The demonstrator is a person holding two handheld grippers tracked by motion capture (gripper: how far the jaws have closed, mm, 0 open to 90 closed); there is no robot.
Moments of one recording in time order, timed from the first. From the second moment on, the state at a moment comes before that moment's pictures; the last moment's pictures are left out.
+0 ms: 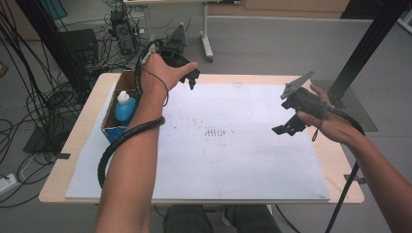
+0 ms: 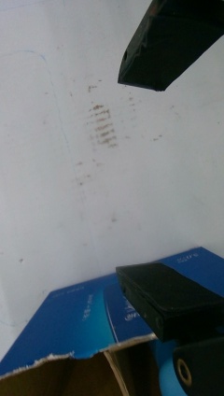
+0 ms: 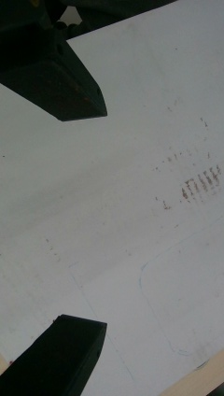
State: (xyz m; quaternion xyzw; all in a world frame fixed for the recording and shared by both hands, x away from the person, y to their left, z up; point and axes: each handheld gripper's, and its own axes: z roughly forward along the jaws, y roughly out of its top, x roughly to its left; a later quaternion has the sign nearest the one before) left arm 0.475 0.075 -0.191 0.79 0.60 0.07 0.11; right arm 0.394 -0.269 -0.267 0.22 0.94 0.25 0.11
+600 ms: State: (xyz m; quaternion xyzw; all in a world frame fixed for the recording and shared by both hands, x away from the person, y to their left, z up) left arm 0.480 0.063 -0.189 0.79 0.60 0.08 0.10; right arm 0.396 -0.268 -0.264 0.21 0.94 0.25 0.11
